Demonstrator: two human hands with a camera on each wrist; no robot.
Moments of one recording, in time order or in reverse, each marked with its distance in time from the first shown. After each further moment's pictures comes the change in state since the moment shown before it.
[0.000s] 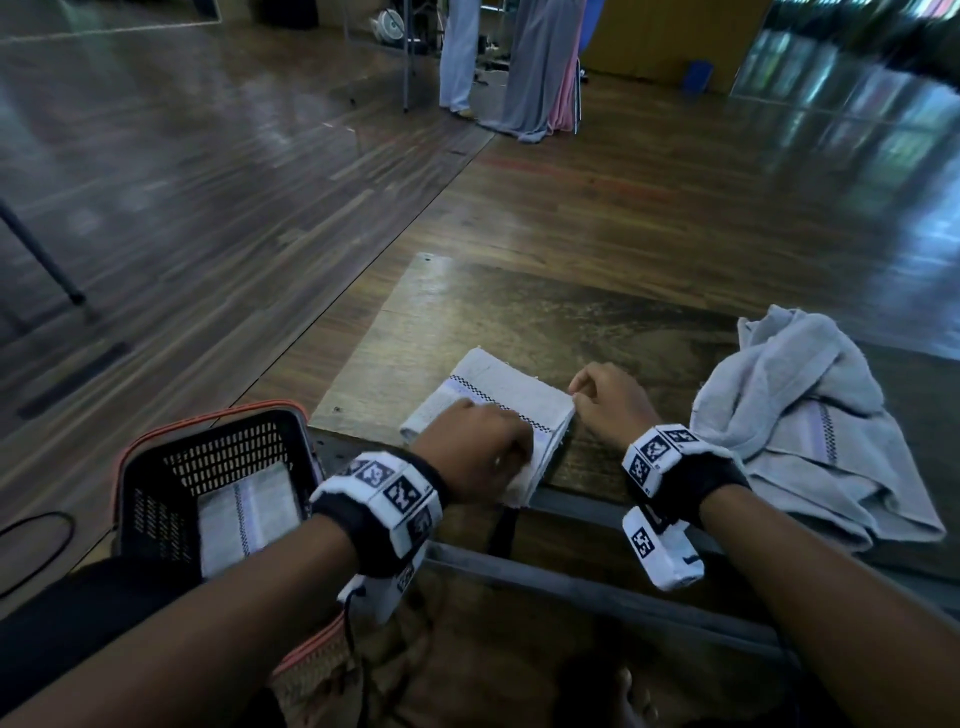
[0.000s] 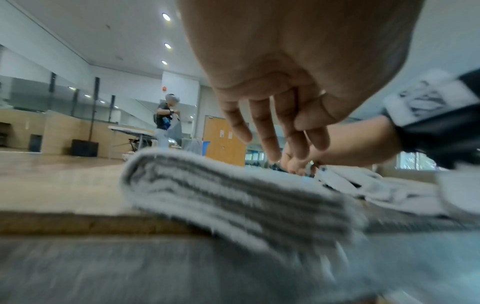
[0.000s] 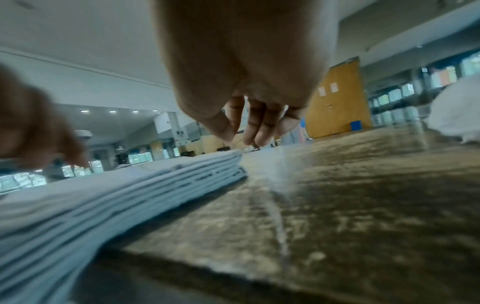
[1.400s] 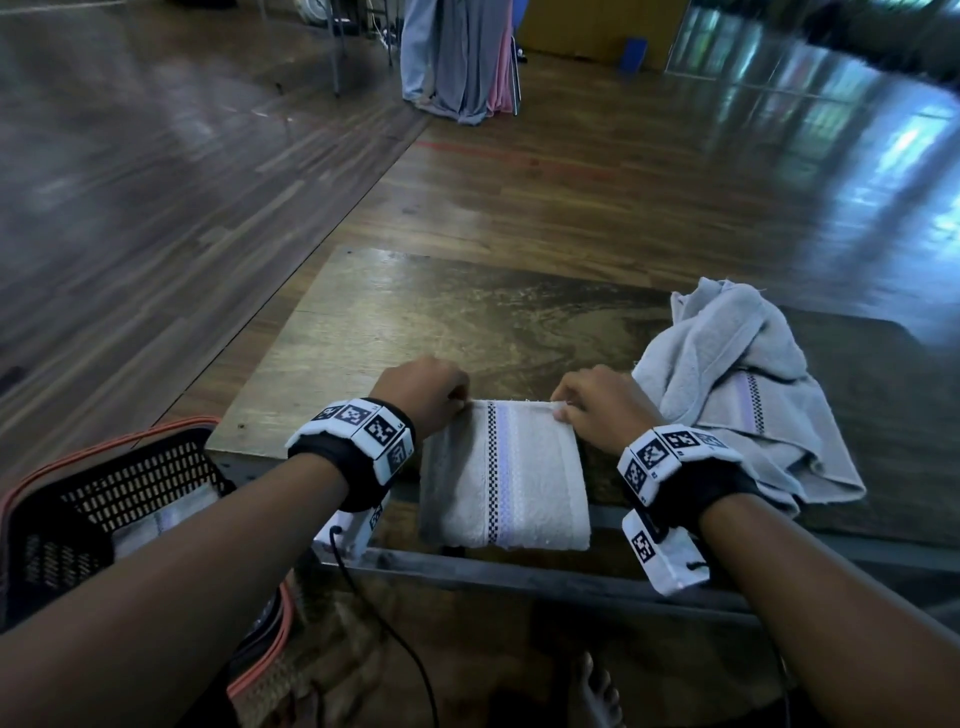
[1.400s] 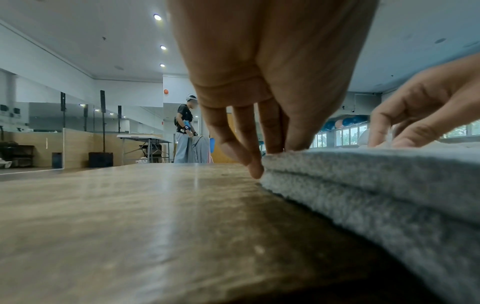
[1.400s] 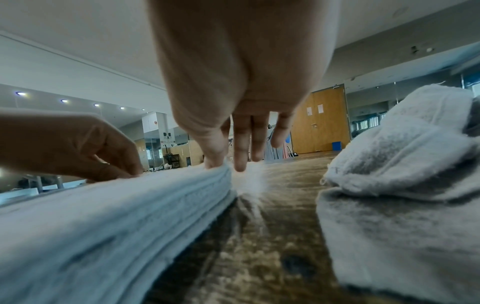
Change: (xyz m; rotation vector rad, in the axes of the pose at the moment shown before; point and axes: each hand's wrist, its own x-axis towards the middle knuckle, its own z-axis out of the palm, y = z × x) left_hand 0.086 -0.030 0.025 0.107 -0.038 -0.225; right_hand -0.017 0.059 -0.032 -0.225 -0.077 -0.106
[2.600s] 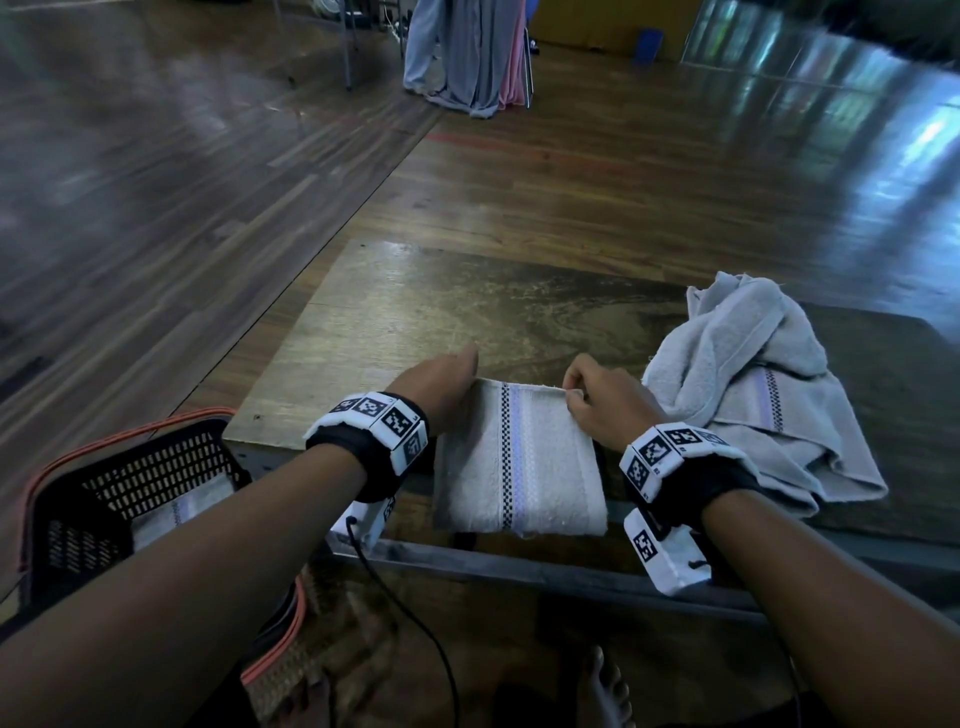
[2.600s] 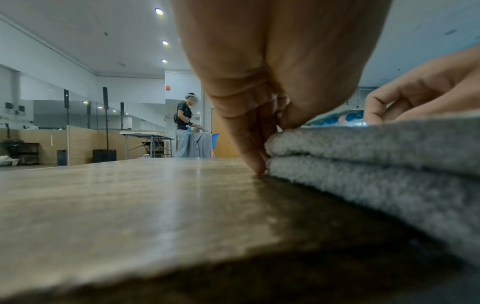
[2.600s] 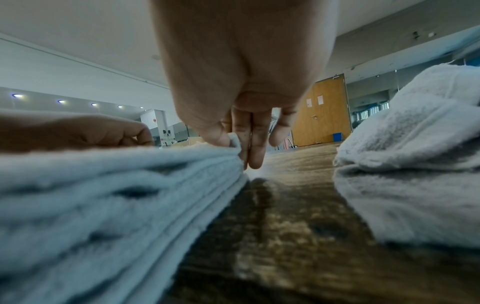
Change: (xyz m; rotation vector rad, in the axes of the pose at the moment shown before) left_hand 0.004 -0.003 0.011 -0.049 0.002 0.007; right_hand 0.003 -0.007 0.012 0.074 0.067 0.059
